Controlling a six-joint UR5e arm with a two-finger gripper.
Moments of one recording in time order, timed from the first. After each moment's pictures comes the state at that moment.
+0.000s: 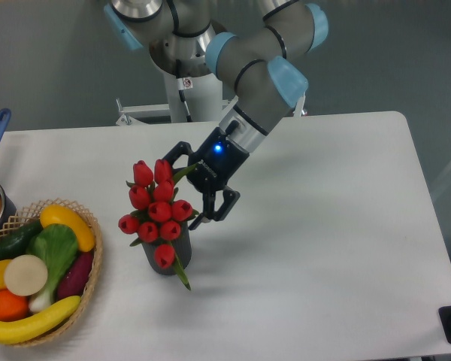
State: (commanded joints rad) arm 2.57 -1.74 -2.00 -0.80 0.58 1.29
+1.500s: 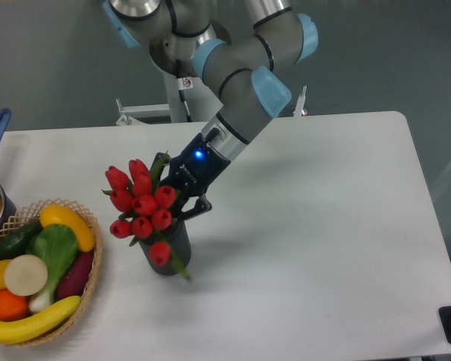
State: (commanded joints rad) arm 2.54 -1.76 -2.00 -0.79 0.58 1.29
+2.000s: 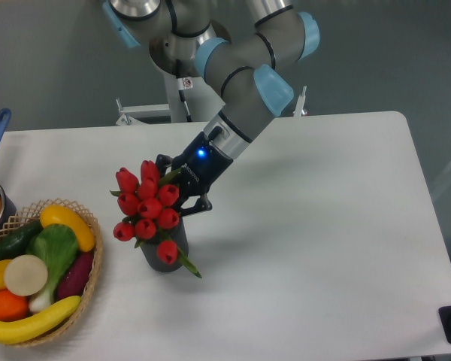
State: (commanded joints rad) arm 2.55 -1.75 -1.99 -0.80 0.53 1.28
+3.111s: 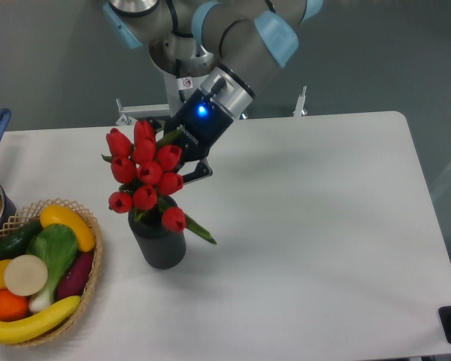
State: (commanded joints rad) arm 2.58 -1.60 -1.91 -0.80 0.48 0.94
